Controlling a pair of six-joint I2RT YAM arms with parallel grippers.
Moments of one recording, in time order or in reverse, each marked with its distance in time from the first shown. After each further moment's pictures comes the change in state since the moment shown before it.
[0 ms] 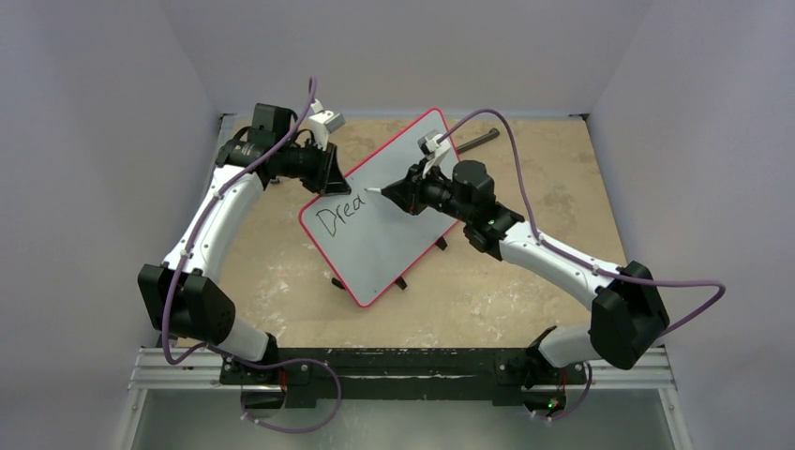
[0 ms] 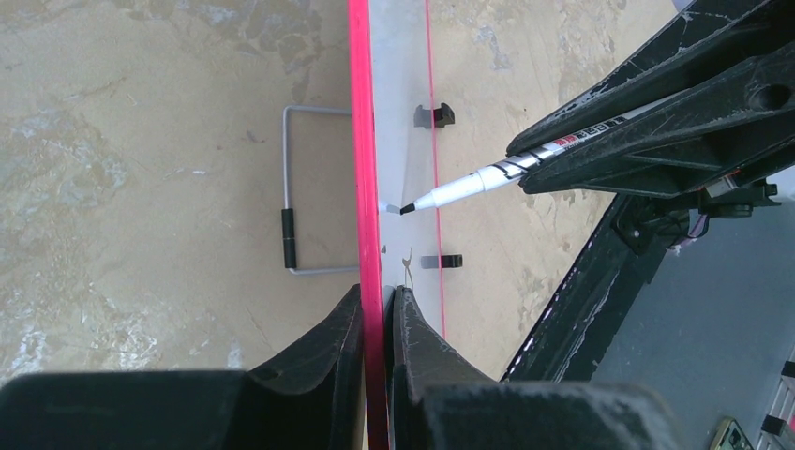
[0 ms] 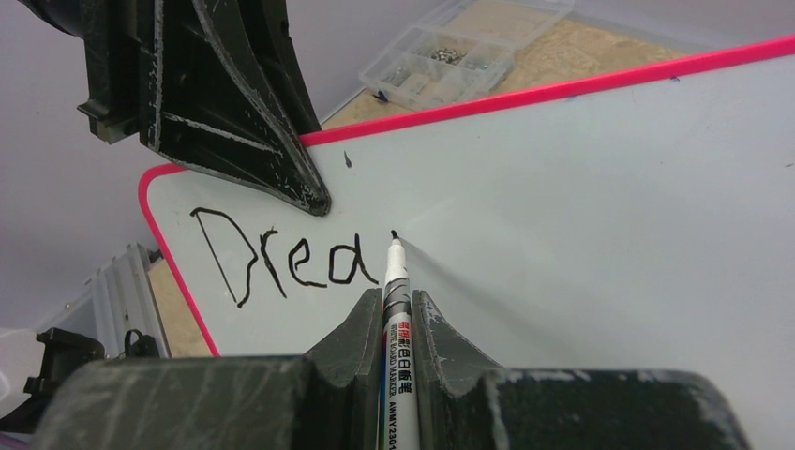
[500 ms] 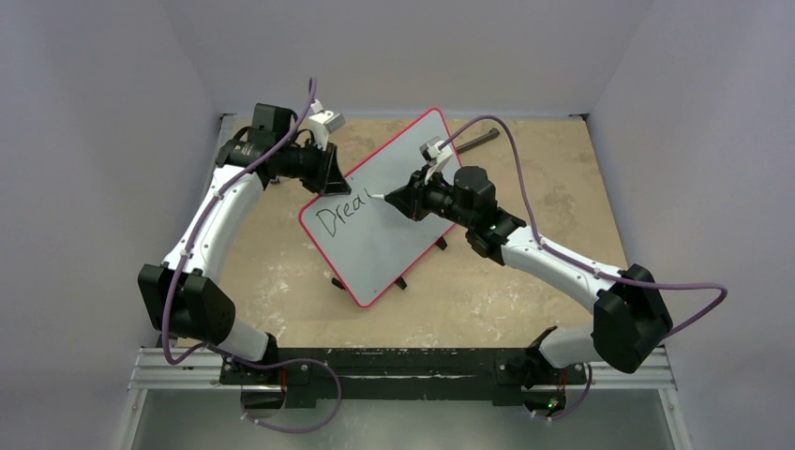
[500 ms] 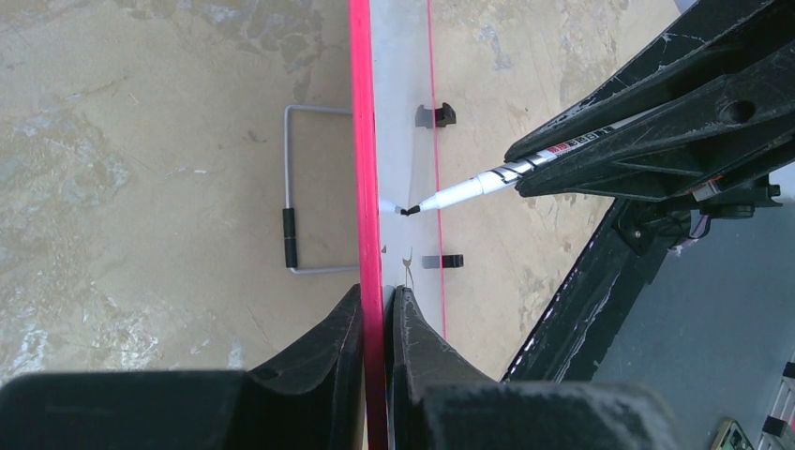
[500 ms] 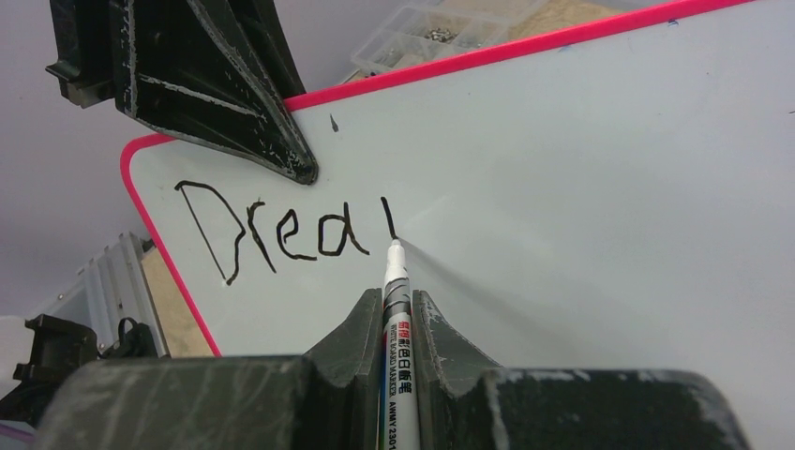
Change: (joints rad) left arm 0.000 0.000 0.000 0.000 -0.005 0.000; right arm 0.001 -0.024 -0.057 0.006 0.010 0.001
